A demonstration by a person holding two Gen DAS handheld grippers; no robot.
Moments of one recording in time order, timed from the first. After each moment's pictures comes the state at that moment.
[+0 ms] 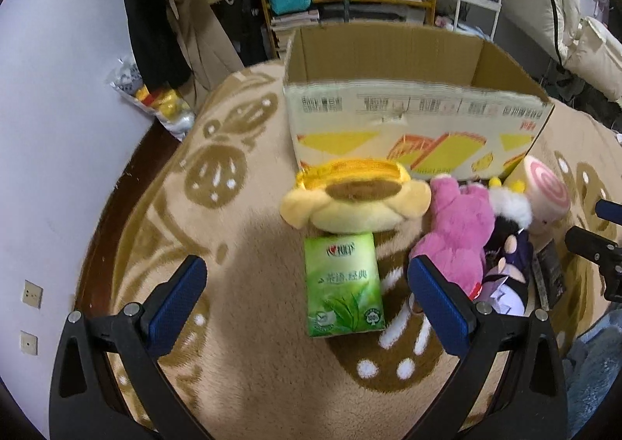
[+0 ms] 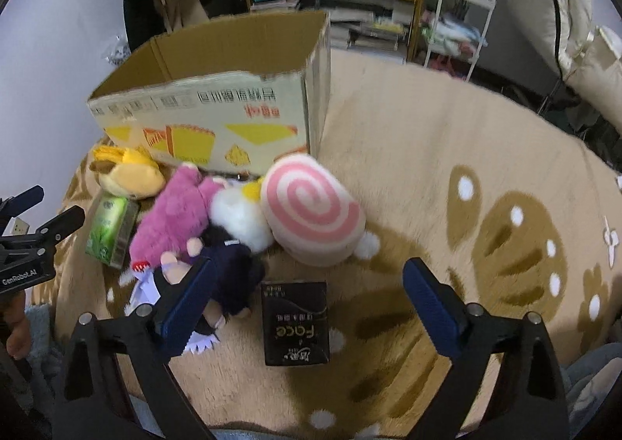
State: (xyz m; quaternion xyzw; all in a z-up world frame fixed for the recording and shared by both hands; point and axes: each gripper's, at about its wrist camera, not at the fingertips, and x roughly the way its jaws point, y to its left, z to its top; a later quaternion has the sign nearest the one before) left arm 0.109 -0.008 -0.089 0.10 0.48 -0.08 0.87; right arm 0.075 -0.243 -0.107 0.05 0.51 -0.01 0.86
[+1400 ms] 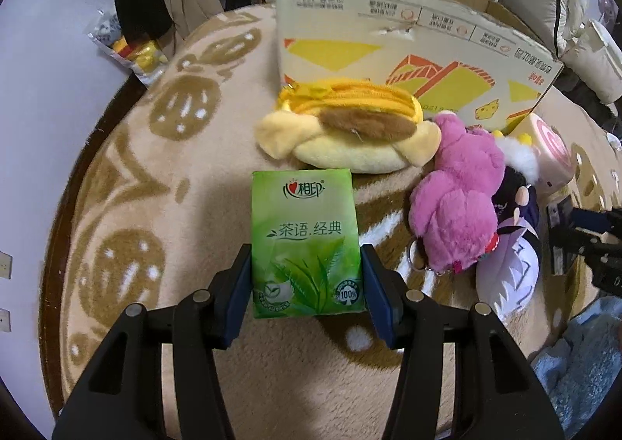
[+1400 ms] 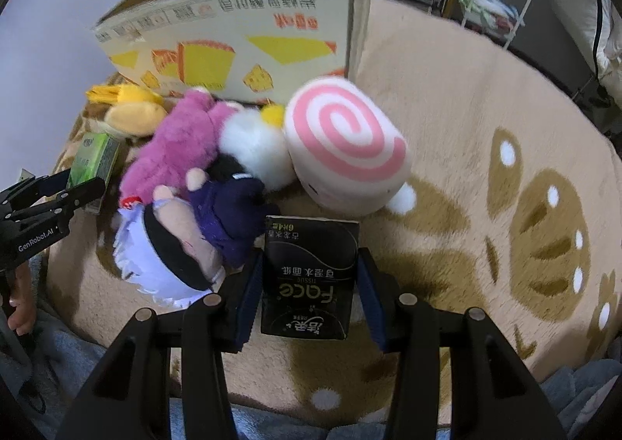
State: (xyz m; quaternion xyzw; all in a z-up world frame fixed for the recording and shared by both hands) left arm 0.100 0.005 -0.129 0.06 0.53 -0.10 0.84; right arm 0.068 -0.225 -0.138 0.02 0.58 0.03 0.82
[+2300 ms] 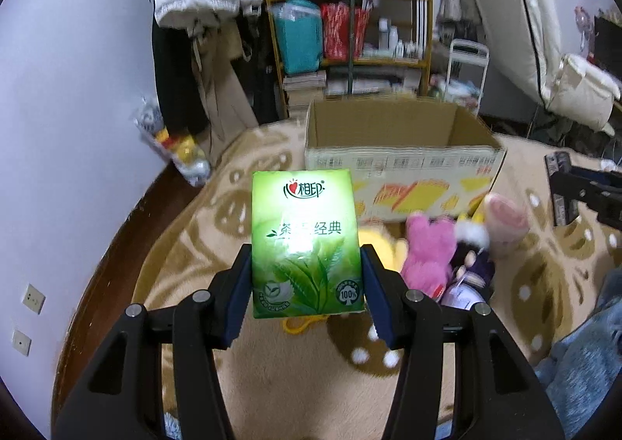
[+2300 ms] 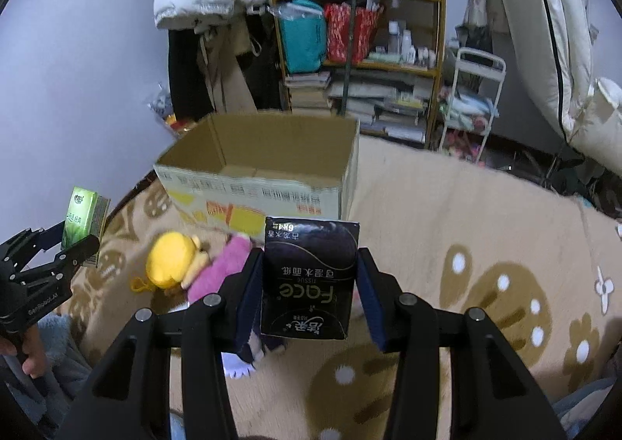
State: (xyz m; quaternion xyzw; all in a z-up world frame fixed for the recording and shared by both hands) left arm 0.046 0.010 -0.024 0.08 0.36 -0.08 0.93; right arm 0.047 -0.232 -0.029 0.03 0.39 0.03 0.92
